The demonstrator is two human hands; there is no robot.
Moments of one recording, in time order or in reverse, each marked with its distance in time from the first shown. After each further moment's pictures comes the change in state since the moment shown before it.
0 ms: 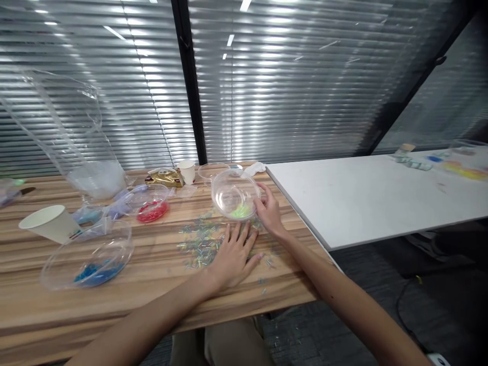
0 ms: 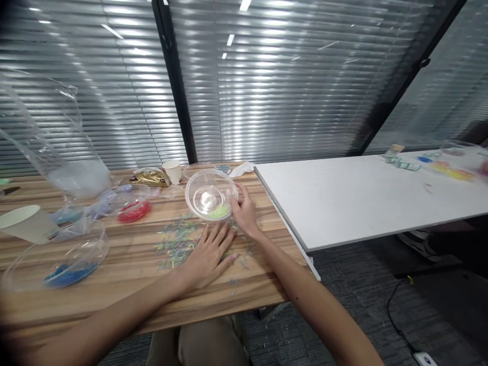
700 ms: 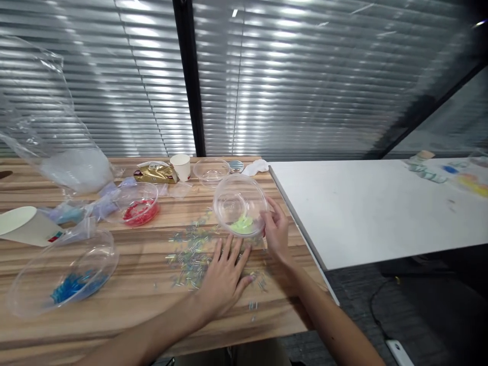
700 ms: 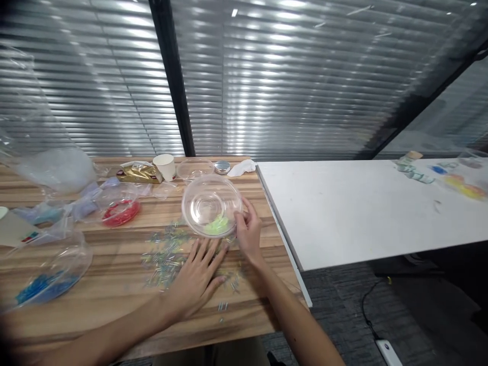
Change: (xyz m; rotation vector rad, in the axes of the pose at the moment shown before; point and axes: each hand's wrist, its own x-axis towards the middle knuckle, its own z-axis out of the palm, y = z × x) left_hand -0.005 0.002 -0.004 -0.062 -0.022 -0.078; right_hand -0.004 -0.017 -0.008 0.076 0.113 0.257
